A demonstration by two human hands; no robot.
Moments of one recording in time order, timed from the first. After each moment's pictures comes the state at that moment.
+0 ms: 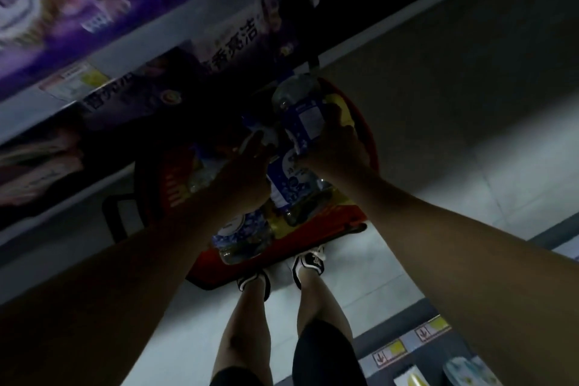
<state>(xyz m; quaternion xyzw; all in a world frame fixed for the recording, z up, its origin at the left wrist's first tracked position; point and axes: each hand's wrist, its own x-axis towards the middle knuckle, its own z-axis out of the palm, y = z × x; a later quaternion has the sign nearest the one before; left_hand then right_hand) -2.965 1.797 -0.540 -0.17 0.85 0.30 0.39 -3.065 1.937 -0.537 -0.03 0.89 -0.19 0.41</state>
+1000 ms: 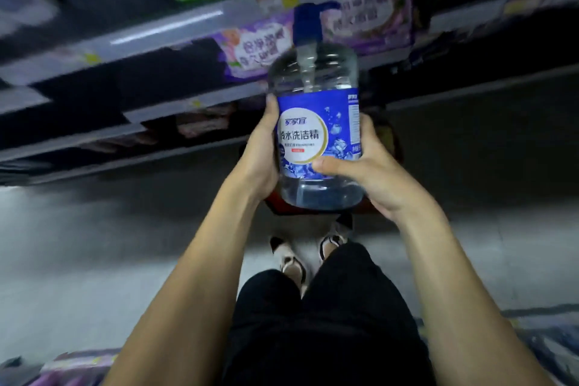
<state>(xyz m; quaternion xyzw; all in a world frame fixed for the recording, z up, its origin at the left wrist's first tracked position) -2.866 1.808 -0.165 -0.48 0.37 0.80 -0.04 -2.960 1.944 -0.170 -0.11 0.61 -0.57 0.54</state>
